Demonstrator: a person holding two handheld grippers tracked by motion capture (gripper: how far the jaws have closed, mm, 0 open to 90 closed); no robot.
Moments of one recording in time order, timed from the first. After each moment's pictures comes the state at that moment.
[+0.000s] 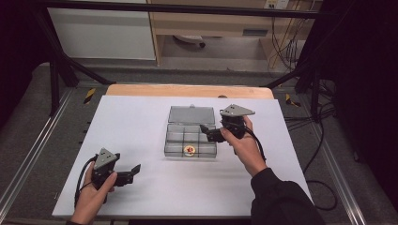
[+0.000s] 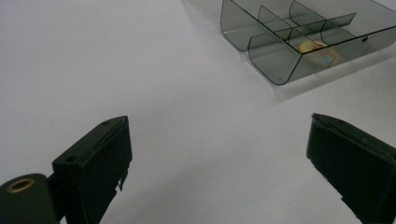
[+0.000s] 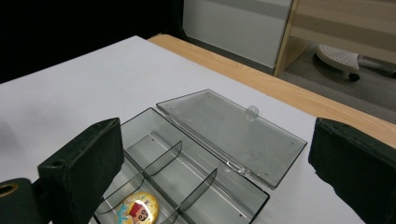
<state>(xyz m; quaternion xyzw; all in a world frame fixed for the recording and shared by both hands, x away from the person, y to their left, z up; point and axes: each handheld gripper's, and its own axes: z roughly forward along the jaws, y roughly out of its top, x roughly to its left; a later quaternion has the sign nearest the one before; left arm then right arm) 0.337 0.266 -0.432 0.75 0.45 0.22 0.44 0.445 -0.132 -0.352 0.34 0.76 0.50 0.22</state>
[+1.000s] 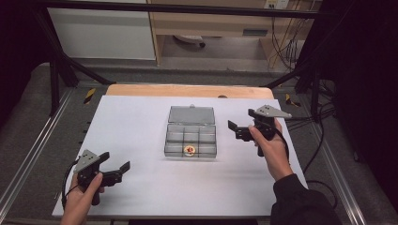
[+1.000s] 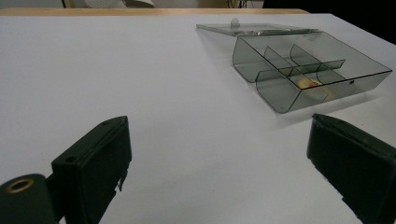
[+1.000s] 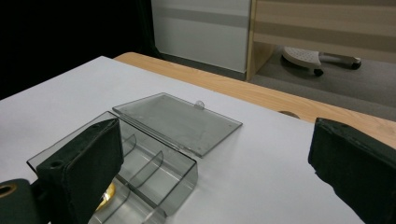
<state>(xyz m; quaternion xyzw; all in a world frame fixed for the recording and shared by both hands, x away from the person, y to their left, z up) 0.323 0.292 -0.421 0.70 0.47 0.23 0.48 0.434 -0.214 -0.347 0.40 0.72 0.52 0.24</state>
